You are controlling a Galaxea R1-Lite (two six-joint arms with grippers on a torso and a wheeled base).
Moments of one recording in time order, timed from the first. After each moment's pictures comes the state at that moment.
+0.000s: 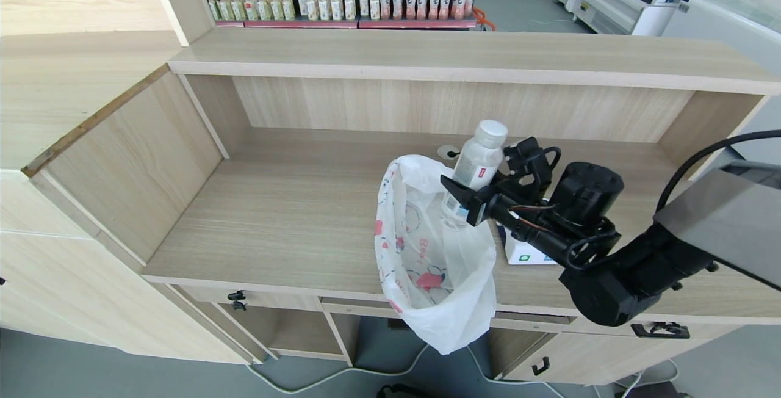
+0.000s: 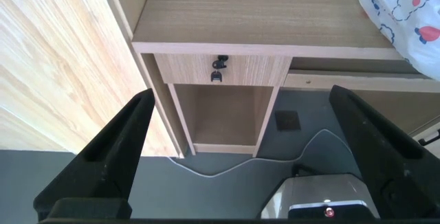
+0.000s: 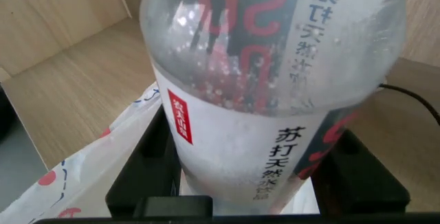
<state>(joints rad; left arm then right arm) -0.01 0.00 0.00 0.04 -0.04 0.03 0.44 2.14 -0.90 -1.44 0.26 -0.06</state>
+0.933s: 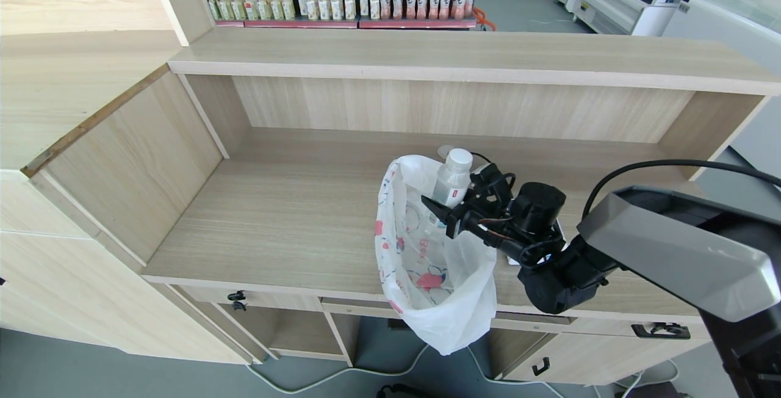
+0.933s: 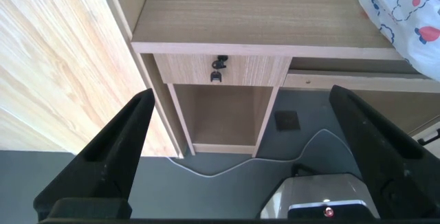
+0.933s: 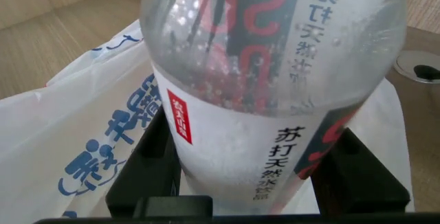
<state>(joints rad) -0.01 0.00 0.00 0.04 -0.04 0.03 0.41 2.41 -1.14 -1.44 0.38 -0.10</state>
